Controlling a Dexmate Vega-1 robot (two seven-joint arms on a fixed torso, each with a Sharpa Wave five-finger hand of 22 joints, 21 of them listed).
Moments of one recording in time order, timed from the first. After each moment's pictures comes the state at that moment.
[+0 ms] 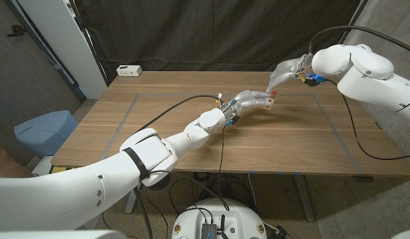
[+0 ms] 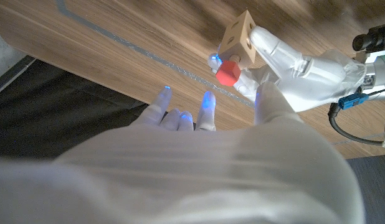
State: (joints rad) left arm 0.30 -0.09 0.85 -0.42 -0.20 -0.68 -0.18; left_hand 0.92 0.06 0.27 -0.16 0.20 0.84 -0.20 0.26 0.21 0.87 -0.22 0.24 0.57 0.43 -0.05 0.24 0.23 0.08 0.09 0.21 0.18; right arm -0.45 -1.13 -0.60 -2.13 -0.35 -0.55 0.75; right_hand 0.70 -0.06 0.38 -0.17 0.19 0.40 0.00 0.49 0.20 0.11 0.05 0.19 0.21 0.10 0.04 0.19 0.19 0.38 0.05 0.18 0.16
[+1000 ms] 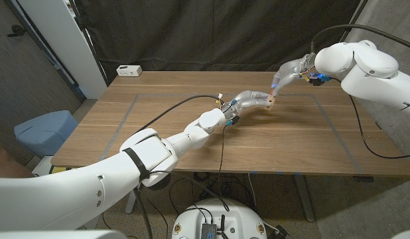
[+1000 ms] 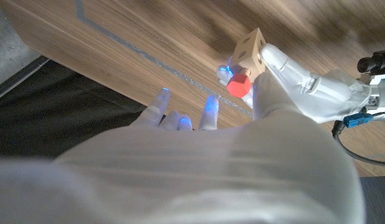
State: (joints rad) left arm 0.30 -0.09 0.85 -0.42 -0.19 -0.68 -0.18; left_hand 0.92 0.06 0.27 -0.16 0.20 0.84 -0.20 0.26 0.21 0.87 -0.22 0.24 0.57 0.43 -0.05 0.24 0.23 0.08 0.09 0.21 0.18; right arm -0.44 -1.15 -0.60 -2.12 -0.40 -0.52 0.81; right_hand 0.77 -0.09 0.40 -0.18 0.19 0.39 -0.06 0.47 0.20 0.07 0.02 0.19 0.21 0.07 0.02 0.19 0.19 0.35 0.05 0.18 0.16
